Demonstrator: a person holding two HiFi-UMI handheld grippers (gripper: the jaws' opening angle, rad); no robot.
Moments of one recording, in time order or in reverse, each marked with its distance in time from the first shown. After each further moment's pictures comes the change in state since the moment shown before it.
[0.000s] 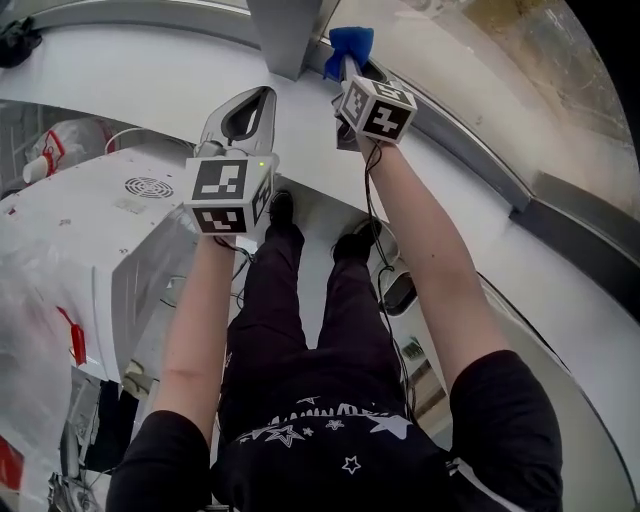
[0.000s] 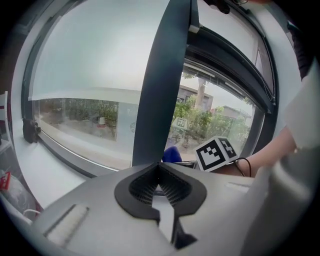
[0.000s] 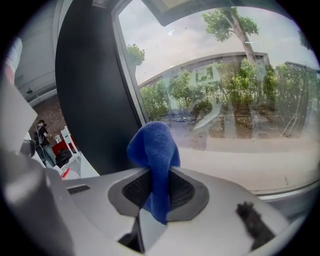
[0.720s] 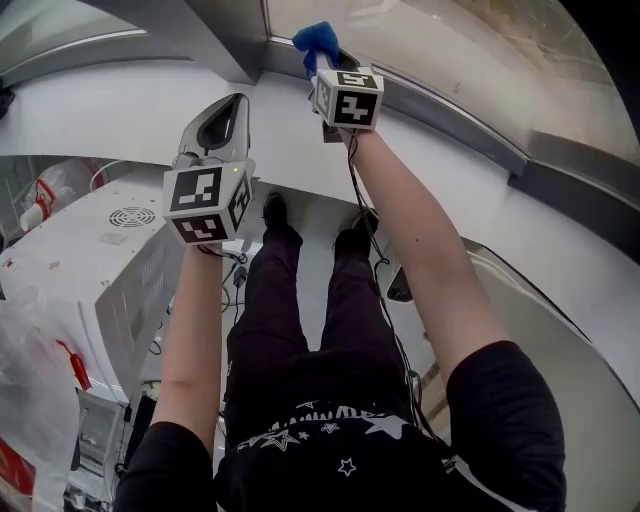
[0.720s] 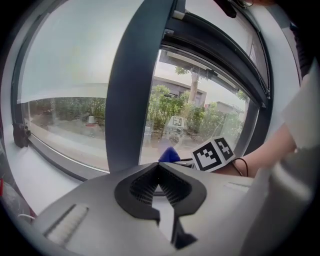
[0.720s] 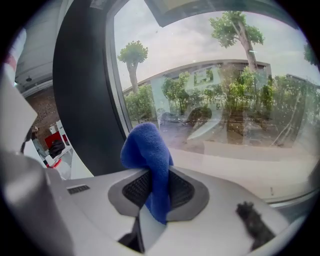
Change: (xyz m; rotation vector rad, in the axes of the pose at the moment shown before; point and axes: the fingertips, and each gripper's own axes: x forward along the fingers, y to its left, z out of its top) left arm 0.028 -0.046 -0.003 0.055 0.047 -0.061; right arm -0.013 -0.057 -0.007 -0.064 0.007 -0.065
